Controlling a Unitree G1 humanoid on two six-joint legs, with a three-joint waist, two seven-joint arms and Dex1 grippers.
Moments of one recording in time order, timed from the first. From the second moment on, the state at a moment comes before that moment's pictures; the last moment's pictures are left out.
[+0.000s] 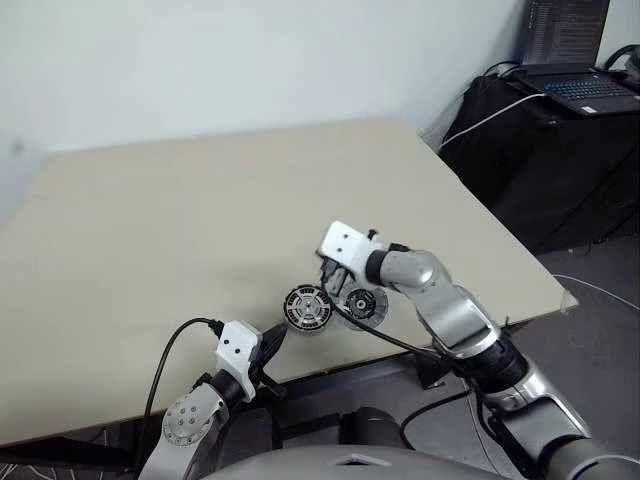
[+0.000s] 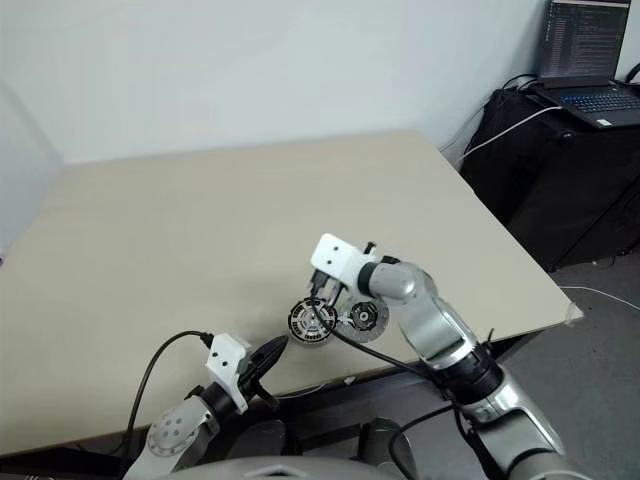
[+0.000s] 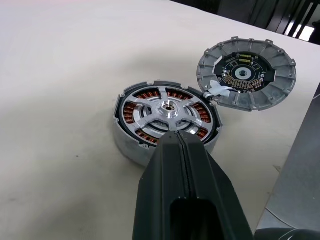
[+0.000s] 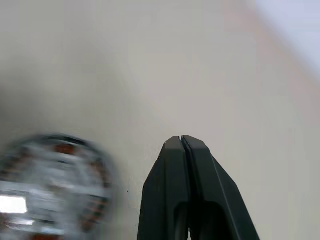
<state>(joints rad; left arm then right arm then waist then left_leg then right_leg) 0.44 0.24 -0.24 -0.28 -0.14 0.02 -0.46 -0.40 -0.48 0.43 -0.27 -0.16 0.60 0.57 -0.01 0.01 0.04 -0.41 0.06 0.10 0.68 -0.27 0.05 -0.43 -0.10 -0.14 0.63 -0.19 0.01</state>
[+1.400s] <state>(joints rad) 0.43 0.28 -0.21 -0.24 -0.16 0.02 -0.50 0.05 -0.30 0.15 -0.43 0.19 0.66 0.58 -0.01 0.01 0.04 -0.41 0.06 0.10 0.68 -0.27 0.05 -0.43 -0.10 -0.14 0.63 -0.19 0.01</state>
